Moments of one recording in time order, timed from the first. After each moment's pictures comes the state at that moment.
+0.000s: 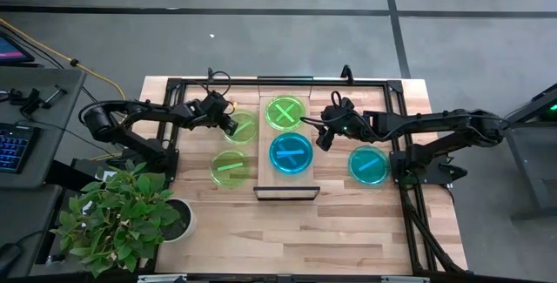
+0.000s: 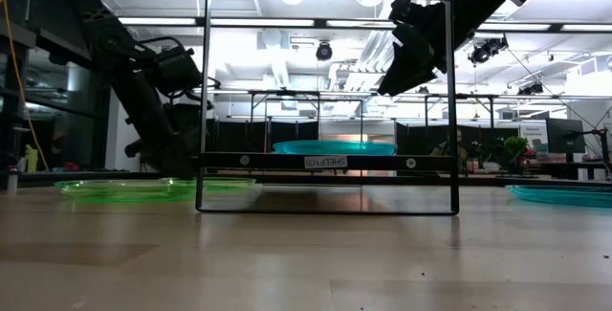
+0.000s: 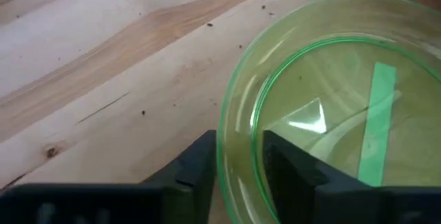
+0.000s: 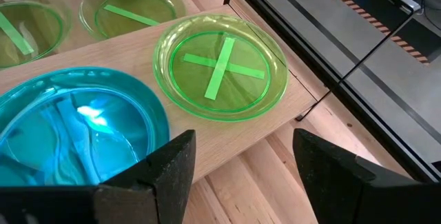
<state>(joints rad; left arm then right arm) 0.65 1.44 0.47 0.00 -0.14 -0.28 -0.14 1.26 0.79 -0.24 0.42 0.16</state>
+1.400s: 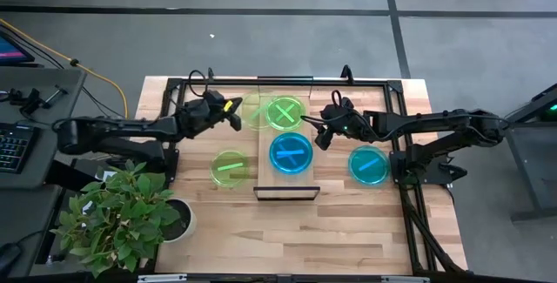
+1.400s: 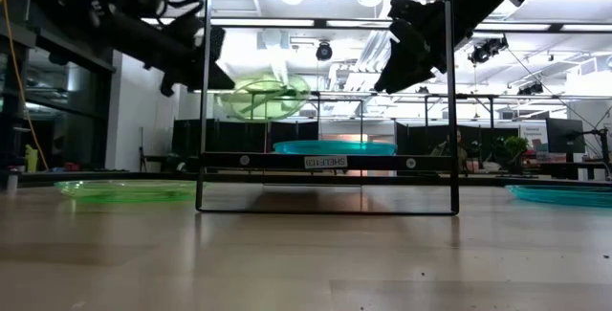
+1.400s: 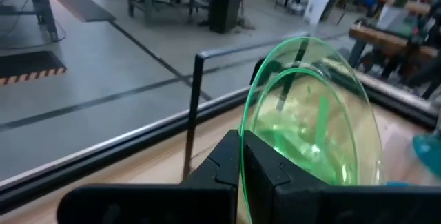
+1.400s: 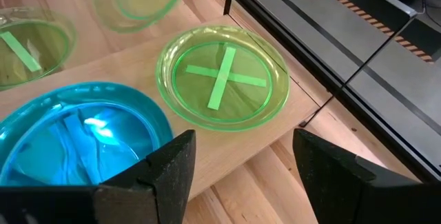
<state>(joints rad) 0.36 1.12 0.39 0.51 -0.39 -0.26 -0.14 1.26 0.79 -0.20 0.42 0.18</state>
